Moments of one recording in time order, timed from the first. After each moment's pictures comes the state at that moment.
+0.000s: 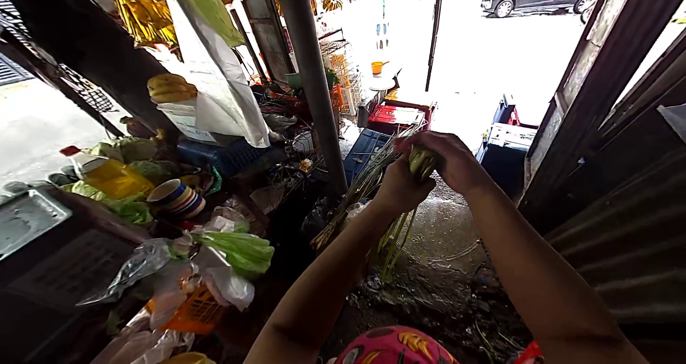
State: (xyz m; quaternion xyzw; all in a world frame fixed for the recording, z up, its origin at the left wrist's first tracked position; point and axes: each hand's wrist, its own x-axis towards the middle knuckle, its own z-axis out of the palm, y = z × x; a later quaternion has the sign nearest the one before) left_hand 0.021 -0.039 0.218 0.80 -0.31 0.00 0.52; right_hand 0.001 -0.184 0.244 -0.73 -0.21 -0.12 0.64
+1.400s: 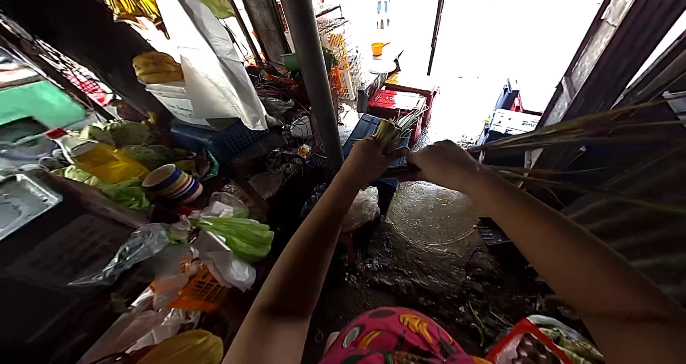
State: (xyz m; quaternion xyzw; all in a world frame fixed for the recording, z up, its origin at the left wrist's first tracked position) left_hand 0.067 0.006 0.228 0.92 -0.20 -0.04 0.34; right_hand 0.008 -0.175 0.239 -0.98 -0.18 0.01 -0.02
